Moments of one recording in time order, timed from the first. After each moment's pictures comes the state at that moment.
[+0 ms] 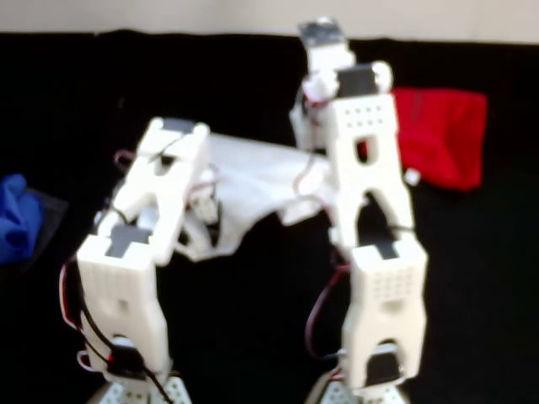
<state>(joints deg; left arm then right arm) 1.8 29.7 -4.4 85.6 10.2 -15.0 33.0 -54.6 100.2 4.8</state>
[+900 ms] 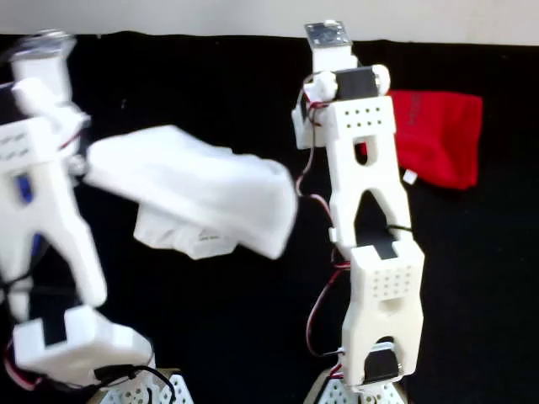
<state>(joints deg) -27.5 0.7 -22.9 100.7 -17.6 -14.9 33.0 -54.6 99.9 0.0</state>
